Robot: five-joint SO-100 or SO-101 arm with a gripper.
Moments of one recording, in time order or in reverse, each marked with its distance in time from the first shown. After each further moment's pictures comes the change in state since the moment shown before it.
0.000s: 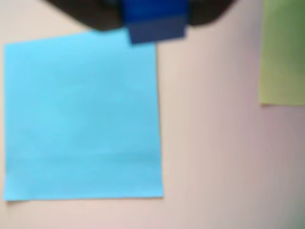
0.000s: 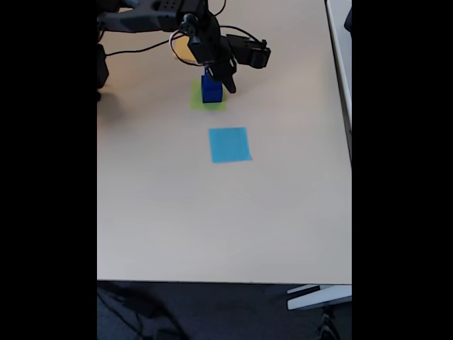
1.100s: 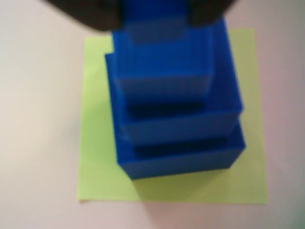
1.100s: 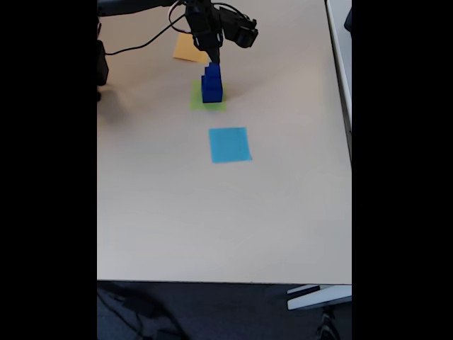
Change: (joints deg) arm -10.3 6.6 7.1 8.3 16.6
